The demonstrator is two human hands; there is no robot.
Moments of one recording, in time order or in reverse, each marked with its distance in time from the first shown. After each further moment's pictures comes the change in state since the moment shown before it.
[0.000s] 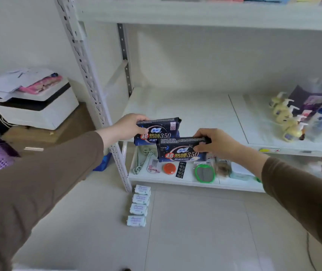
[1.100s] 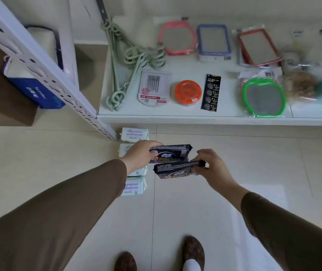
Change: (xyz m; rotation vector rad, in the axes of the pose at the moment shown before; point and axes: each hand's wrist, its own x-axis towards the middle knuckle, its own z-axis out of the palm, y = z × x) left_hand 0.215 -0.520 0.459 -0.081 -0.386 -0.238; right_hand 0.185 0.426 0.511 0.226 0.011 0.372
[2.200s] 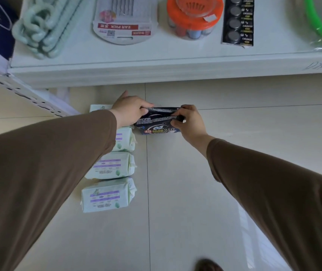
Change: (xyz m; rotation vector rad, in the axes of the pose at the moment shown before) left_hand 0.215 -0.092 0.026 0.560 0.096 0.163; right_hand 0.224 0.127 0.137 0.112 0.209 -0.013
